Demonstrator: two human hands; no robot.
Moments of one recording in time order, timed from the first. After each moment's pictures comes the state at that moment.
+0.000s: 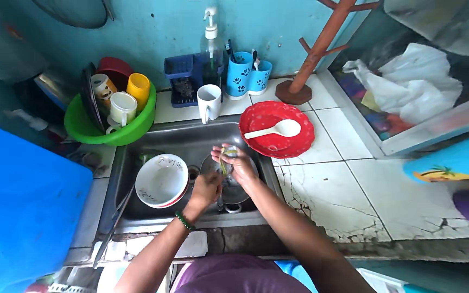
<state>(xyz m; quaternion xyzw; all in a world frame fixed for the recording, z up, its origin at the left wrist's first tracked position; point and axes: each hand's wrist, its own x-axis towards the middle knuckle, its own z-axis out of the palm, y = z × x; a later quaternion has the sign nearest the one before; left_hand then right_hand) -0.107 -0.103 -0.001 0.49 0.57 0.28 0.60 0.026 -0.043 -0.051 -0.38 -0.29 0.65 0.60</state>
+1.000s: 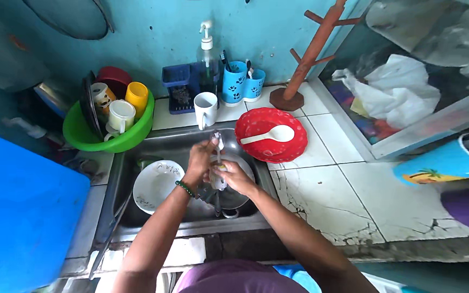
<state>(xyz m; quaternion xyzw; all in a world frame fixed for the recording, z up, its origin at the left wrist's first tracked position) -0.104 -0.036 0.025 0.59 0.54 0.36 0.49 0.037 -0.065 -0.032 -0.39 -0.57 0.59 0.43</state>
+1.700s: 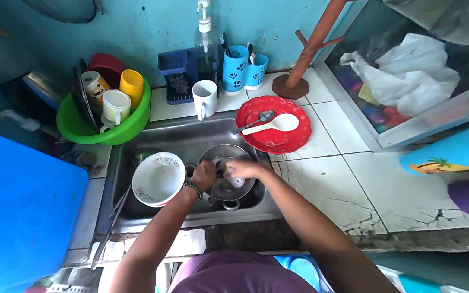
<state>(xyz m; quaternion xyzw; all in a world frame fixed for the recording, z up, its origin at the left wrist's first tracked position) -0.088 -0.045 -0.022 0.71 0.61 -0.14 0.31 0.072 -0.031 -0.046 -0.54 -0.71 0.45 -0.05</state>
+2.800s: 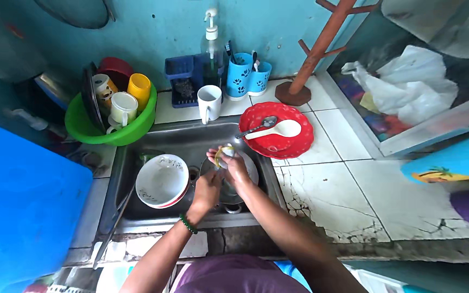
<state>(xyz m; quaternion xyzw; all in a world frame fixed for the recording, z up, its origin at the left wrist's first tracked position) -0.104 -0.106 -0.008 0.58 0.60 0.26 0.49 0.007 -0.047 -0.046 -0.39 -0.24 0.64 0.61</state>
